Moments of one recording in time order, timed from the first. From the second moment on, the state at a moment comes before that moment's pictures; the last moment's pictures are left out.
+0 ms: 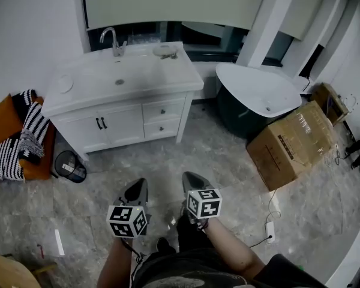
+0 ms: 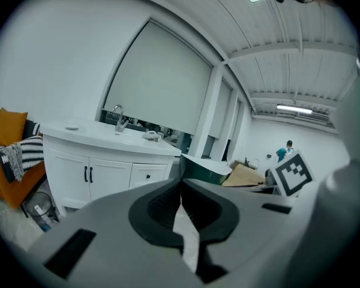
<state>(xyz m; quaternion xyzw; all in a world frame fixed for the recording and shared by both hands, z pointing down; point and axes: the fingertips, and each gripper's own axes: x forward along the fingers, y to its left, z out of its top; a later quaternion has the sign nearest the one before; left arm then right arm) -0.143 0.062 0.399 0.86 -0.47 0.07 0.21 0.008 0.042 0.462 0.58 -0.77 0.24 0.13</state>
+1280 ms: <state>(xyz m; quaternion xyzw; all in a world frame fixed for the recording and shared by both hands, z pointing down) -0.021 0.292 0.361 0.85 -0.49 0.06 0.17 0.111 0.263 0.415 0.53 -0.82 0.20 0.10</state>
